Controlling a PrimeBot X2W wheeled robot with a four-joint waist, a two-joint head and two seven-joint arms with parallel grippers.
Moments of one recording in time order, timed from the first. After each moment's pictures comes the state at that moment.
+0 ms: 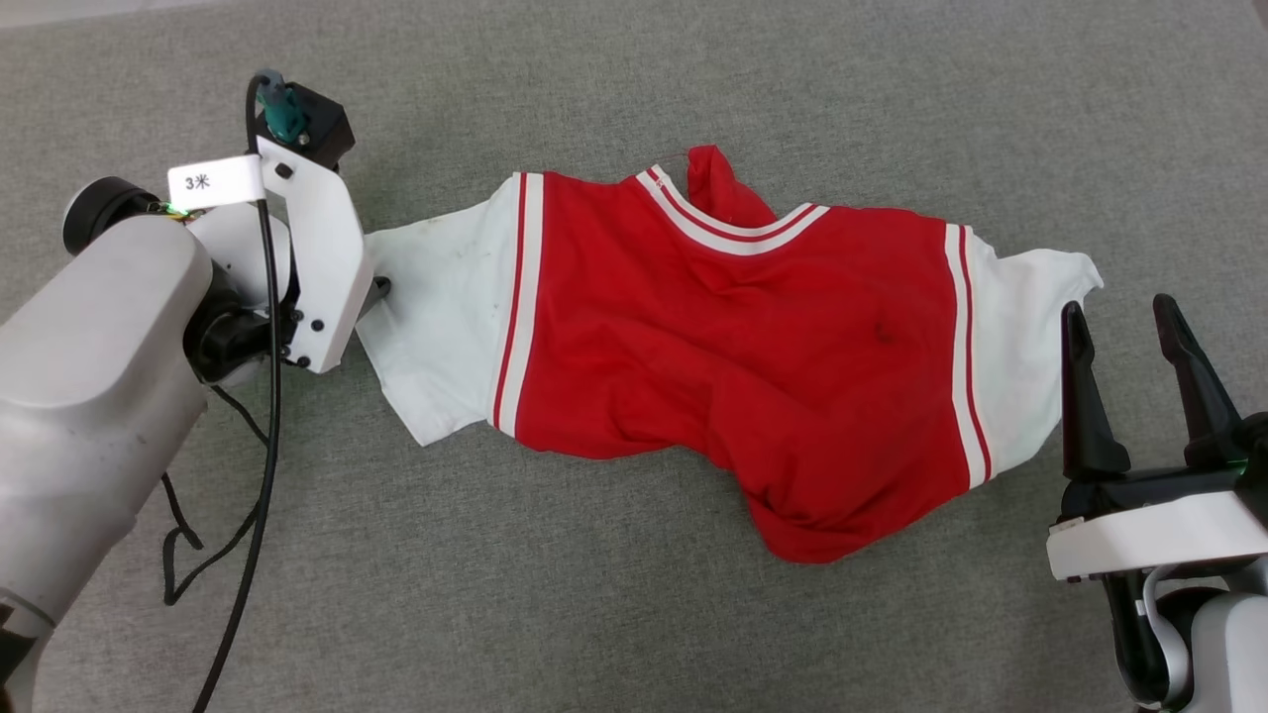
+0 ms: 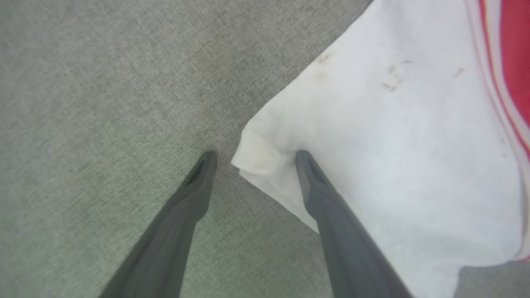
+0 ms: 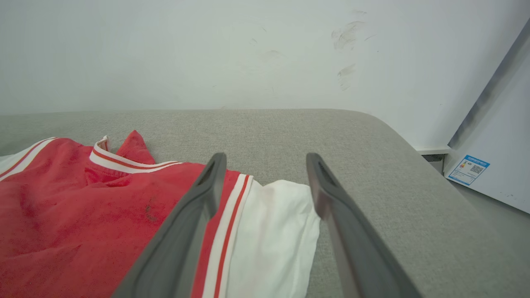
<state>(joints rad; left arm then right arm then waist) -1.10 0.61 -0.98 0.61 -0.88 -0.13 0.72 -0.15 -0.06 -0.11 -0.06 0.11 0.13 -0.14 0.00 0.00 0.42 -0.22</state>
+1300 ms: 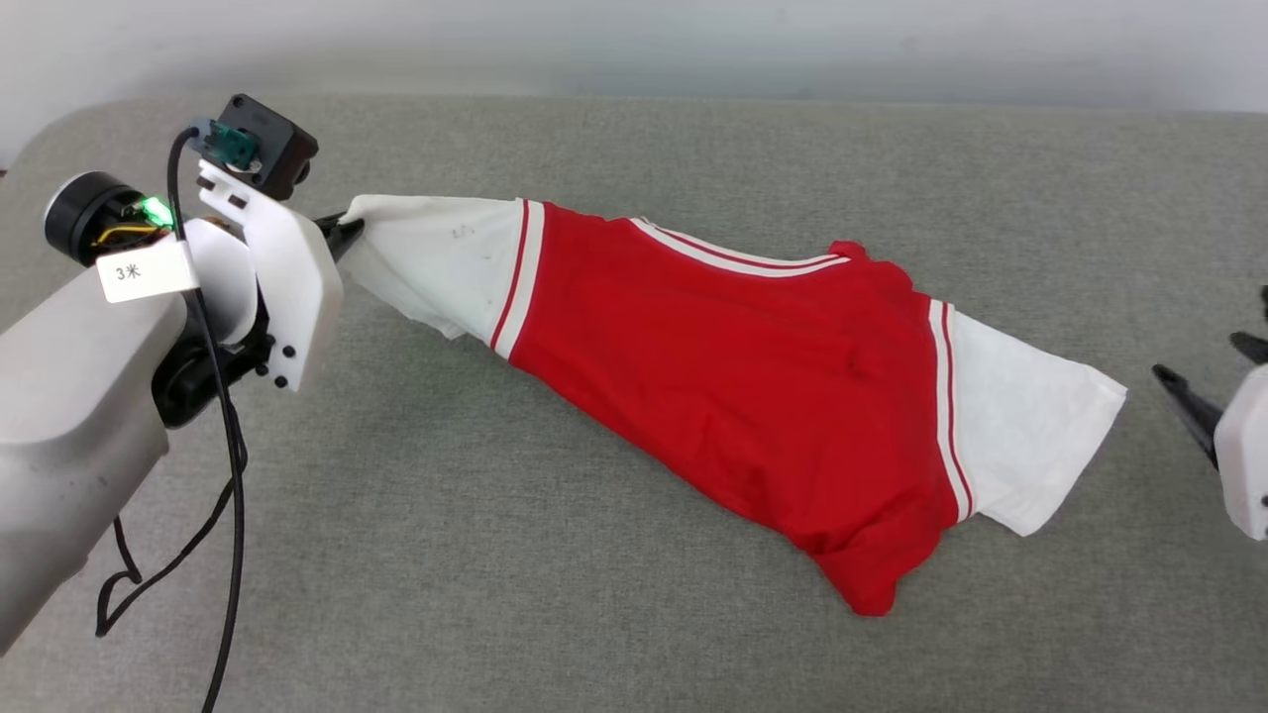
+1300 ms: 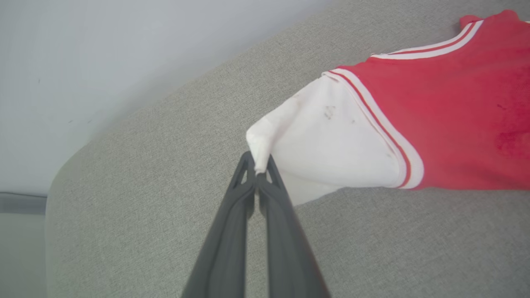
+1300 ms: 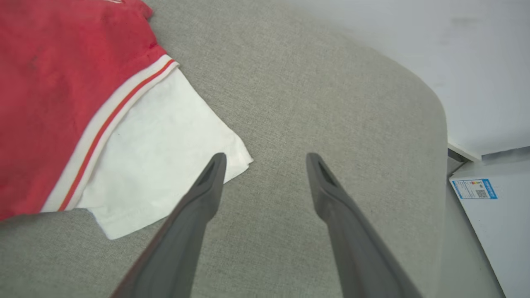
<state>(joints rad) -1.09 0.71 -1.11 0.55 -0.93 -0.12 0.24 -0.37 -0.68 0.19 0.11 0.43 0.13 0.55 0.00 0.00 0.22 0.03</state>
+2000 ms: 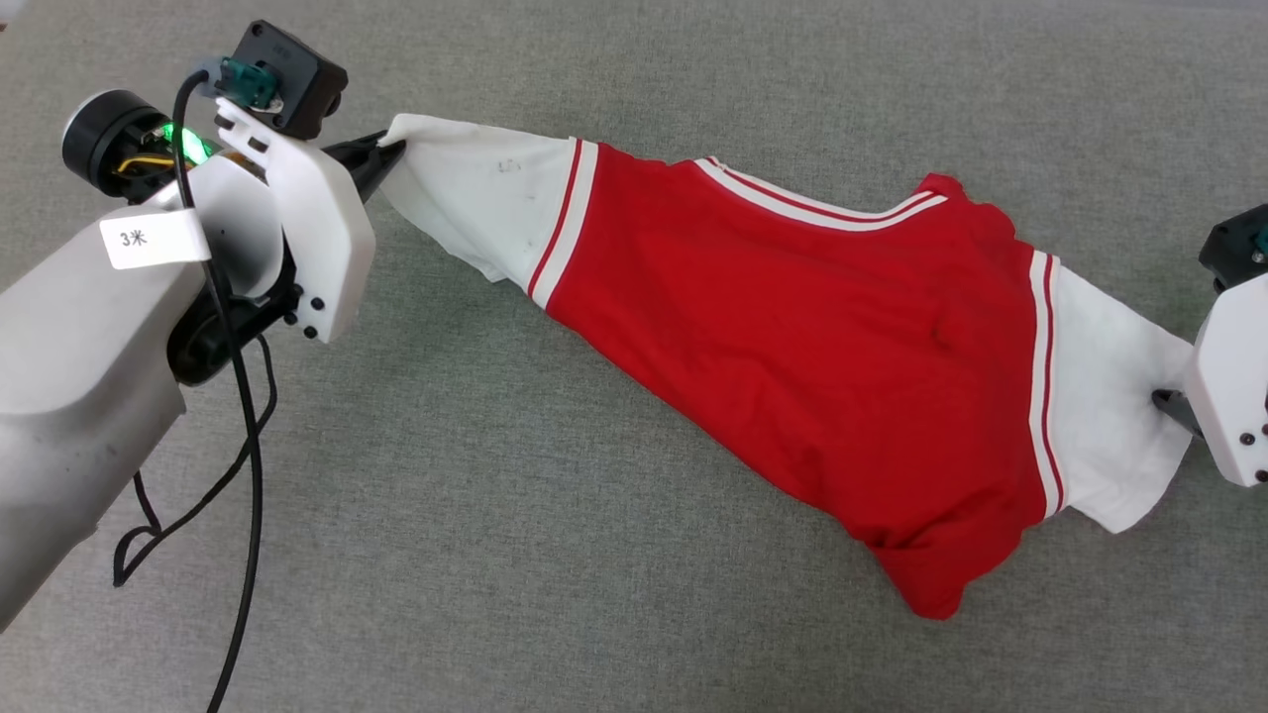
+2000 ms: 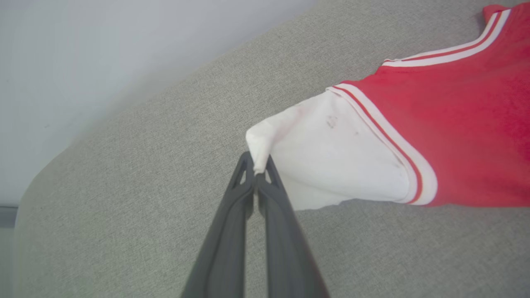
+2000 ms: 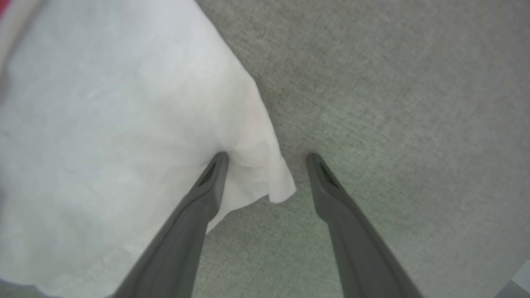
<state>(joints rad) -1.16 0.70 -1.09 0.45 -0.90 -0.10 0.20 -0.66 -0.73 0.52 0.38 0.59 0.13 0.89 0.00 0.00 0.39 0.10</state>
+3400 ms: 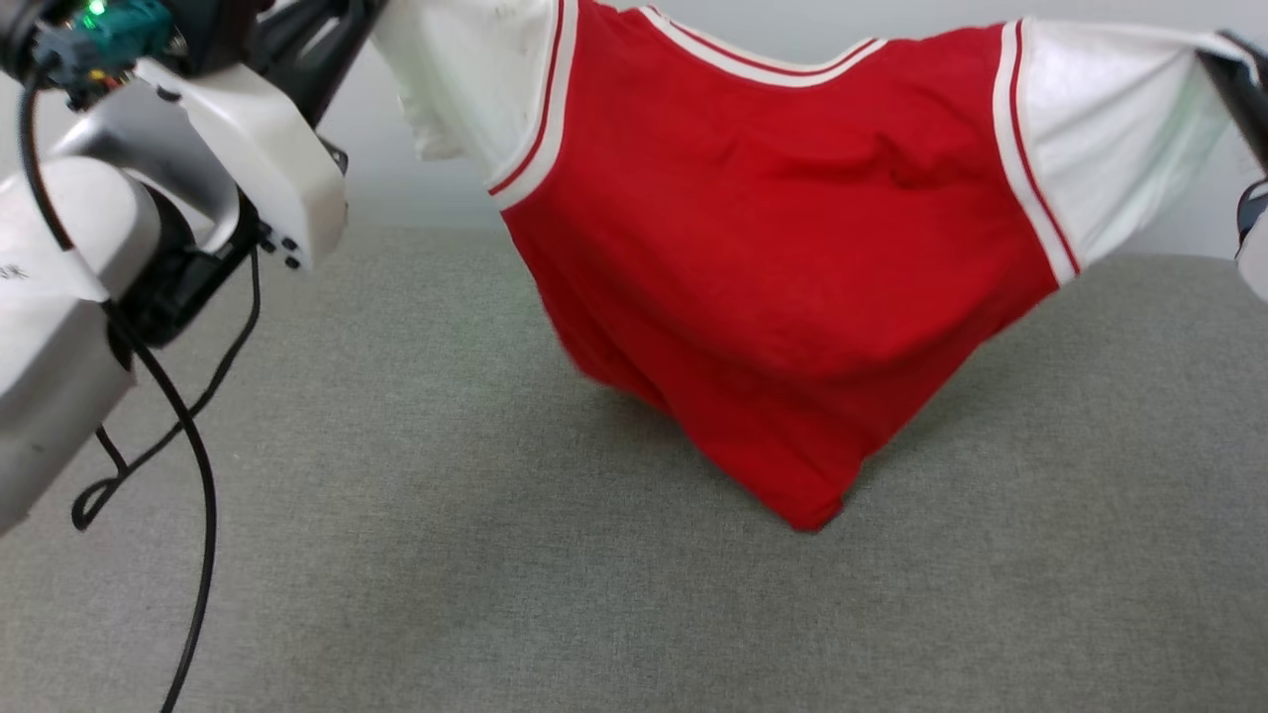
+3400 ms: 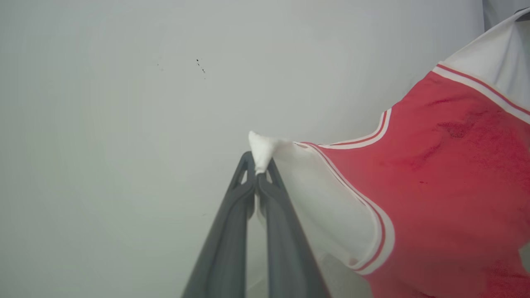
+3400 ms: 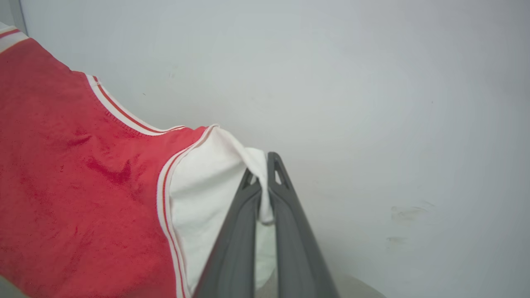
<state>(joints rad) -1.18 0.78 -1.01 0.22 -0.84 0.01 -0.03 -0.80 -0.68 0.38 0.29 0.63 0.13 0.21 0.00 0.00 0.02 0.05</state>
